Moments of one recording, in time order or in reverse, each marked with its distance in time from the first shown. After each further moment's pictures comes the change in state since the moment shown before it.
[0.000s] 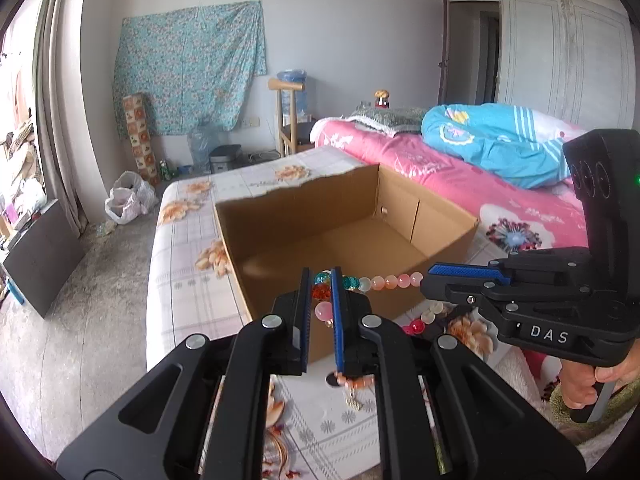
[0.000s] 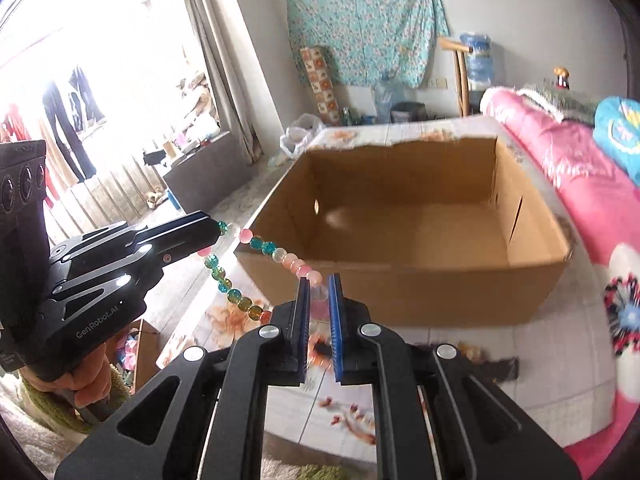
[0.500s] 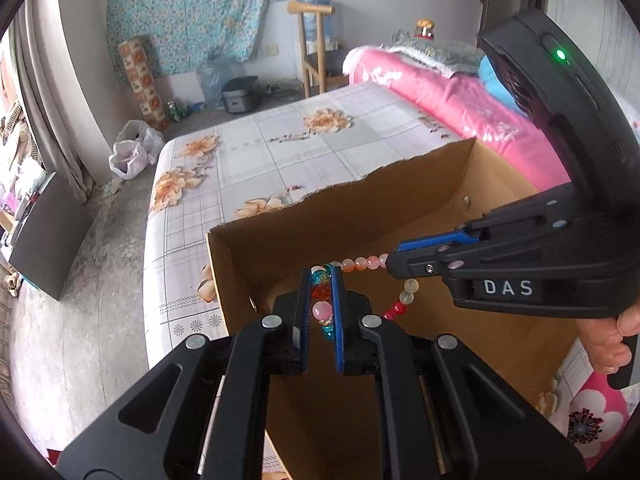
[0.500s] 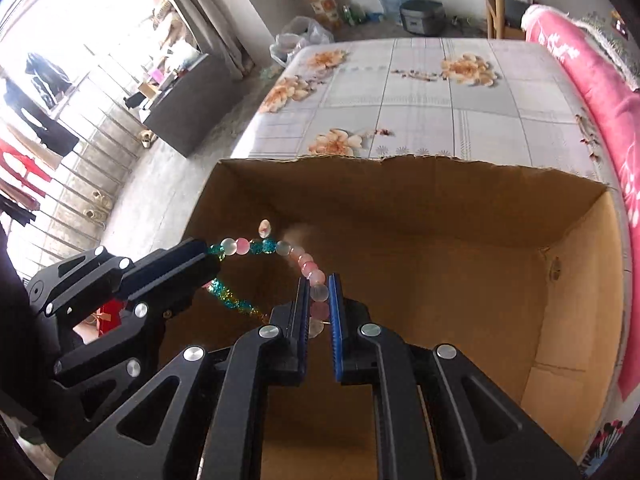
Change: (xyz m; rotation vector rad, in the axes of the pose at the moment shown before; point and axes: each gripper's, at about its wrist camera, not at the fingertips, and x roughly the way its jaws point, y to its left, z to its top) left arm 0.187 0.057 0.066 -0.015 0.351 0.087; right arm 0.189 -0.091 0.114 0.099 0.493 0.073
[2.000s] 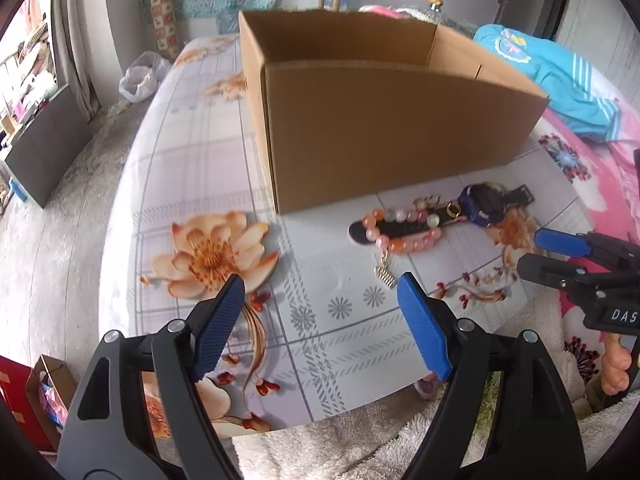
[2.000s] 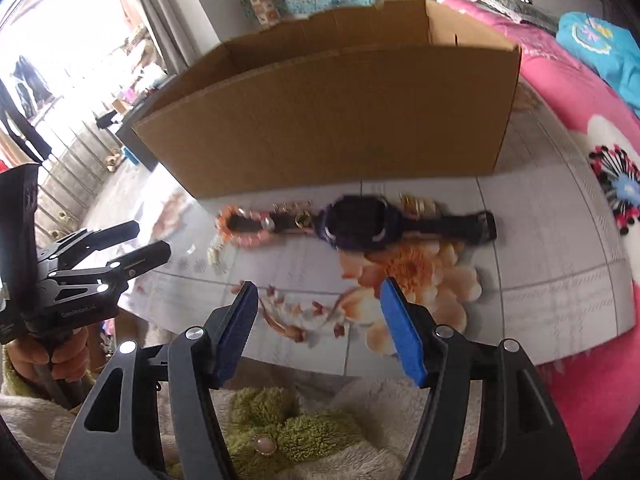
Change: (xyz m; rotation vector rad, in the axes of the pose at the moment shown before) left arm -0.051 -0.034 -0.225 -0.164 0.082 -0.052; right arm -0.035 0.012 -0.288 0.091 -0.199 -0.203
